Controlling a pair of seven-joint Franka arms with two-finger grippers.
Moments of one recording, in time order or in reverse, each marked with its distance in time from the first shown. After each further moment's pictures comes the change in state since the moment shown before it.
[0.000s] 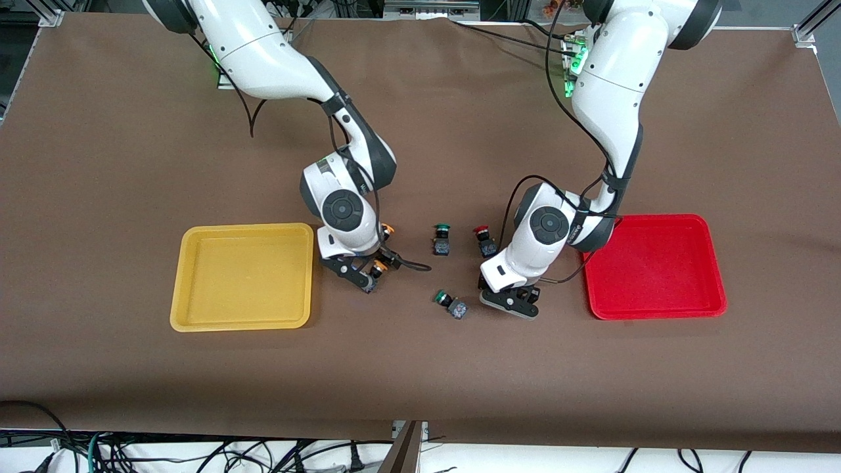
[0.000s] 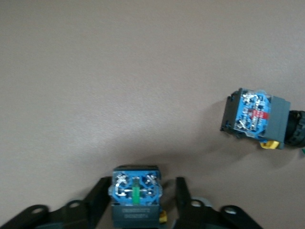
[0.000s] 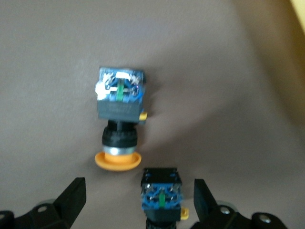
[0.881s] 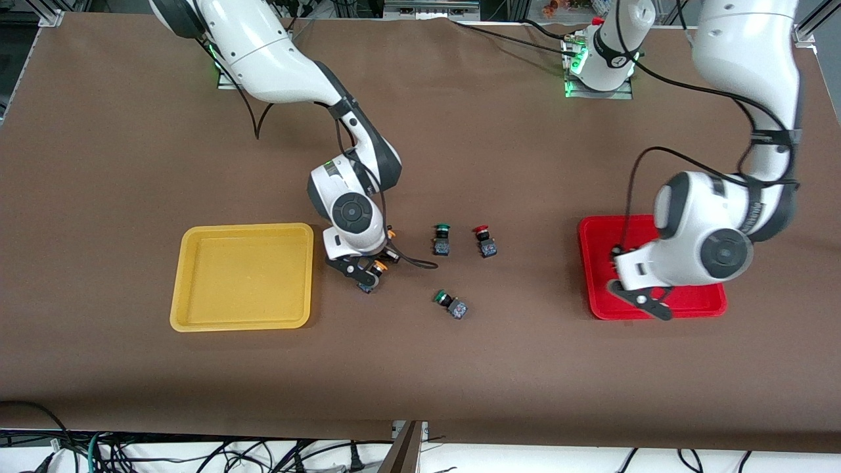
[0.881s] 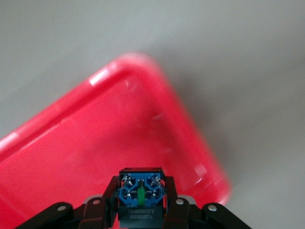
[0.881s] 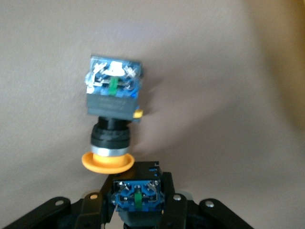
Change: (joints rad) left arm 0.352 -0.274 0.044 -0.064 0.069 -0.671 0.561; right arm -0.007 0.015 -0.024 0.036 0.000 -0.079 -0.090
